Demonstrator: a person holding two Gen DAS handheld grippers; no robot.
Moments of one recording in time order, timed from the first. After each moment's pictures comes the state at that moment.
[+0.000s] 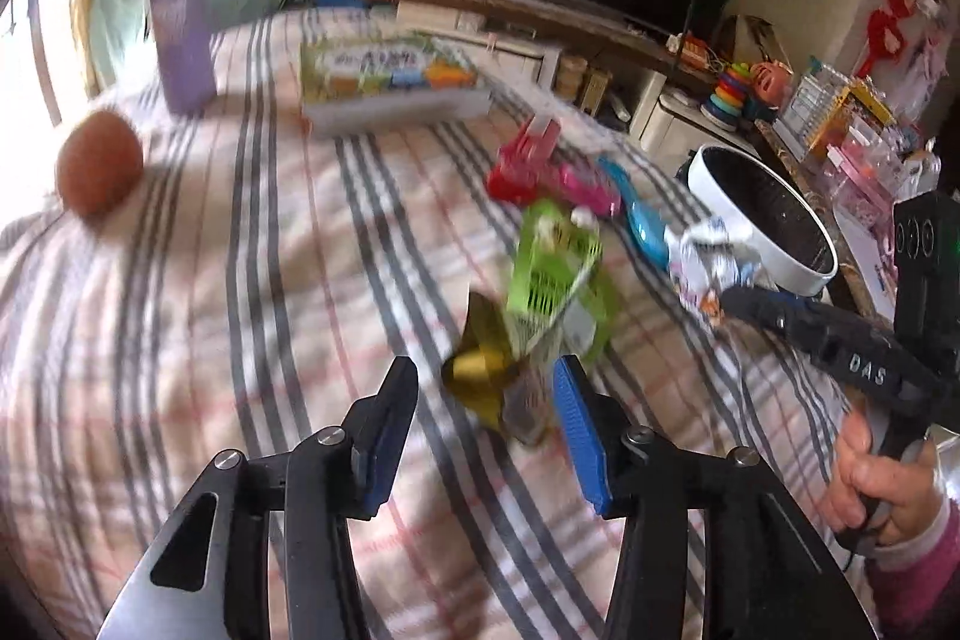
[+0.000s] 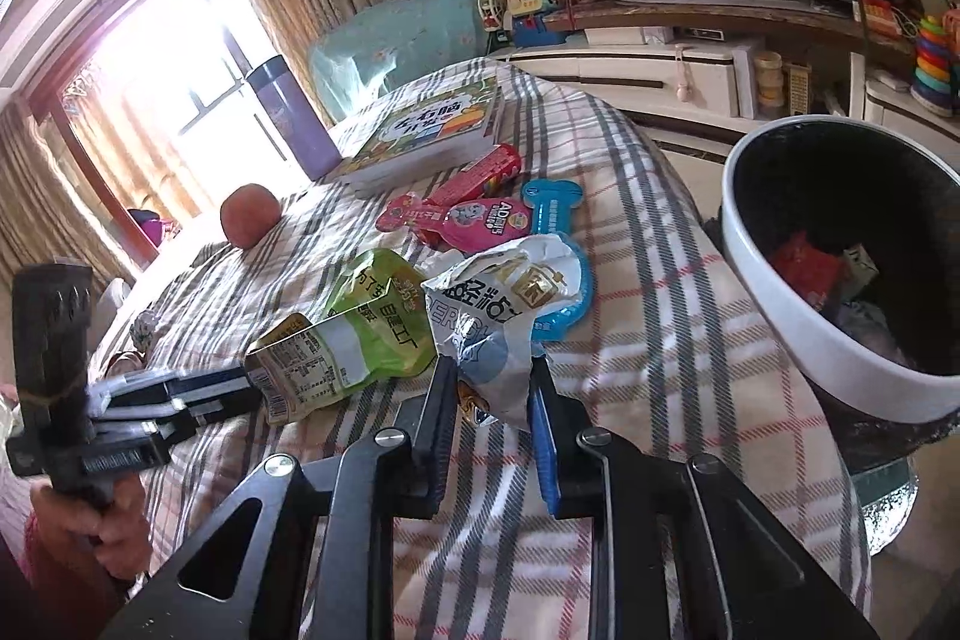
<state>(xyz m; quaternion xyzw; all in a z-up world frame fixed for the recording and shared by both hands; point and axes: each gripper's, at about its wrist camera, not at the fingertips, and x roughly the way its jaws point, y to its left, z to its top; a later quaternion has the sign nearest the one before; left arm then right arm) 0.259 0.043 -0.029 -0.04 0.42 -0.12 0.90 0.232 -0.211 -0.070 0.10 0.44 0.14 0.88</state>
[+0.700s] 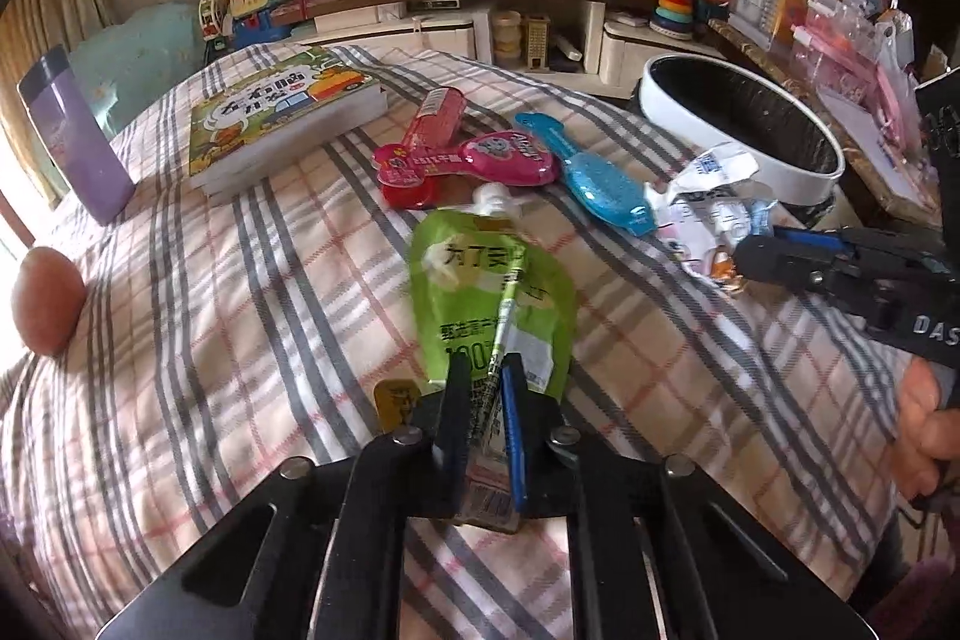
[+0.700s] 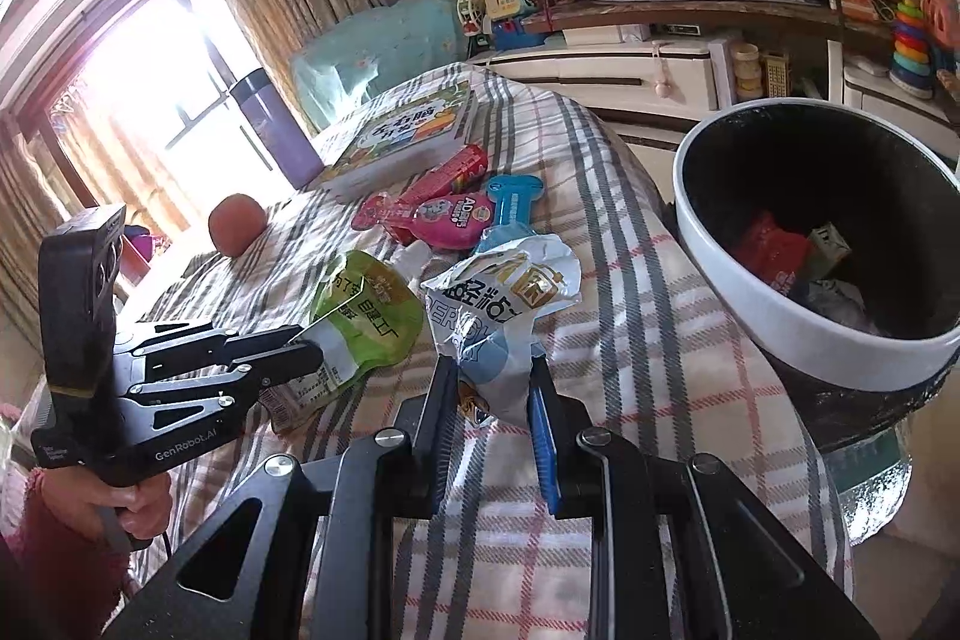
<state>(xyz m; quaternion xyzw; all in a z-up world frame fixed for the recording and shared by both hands) 0.285 -0.026 -0.048 0.09 0.44 -0.17 0.88 0.223 -0.228 -0.069 0.11 0.44 0.13 0.88</state>
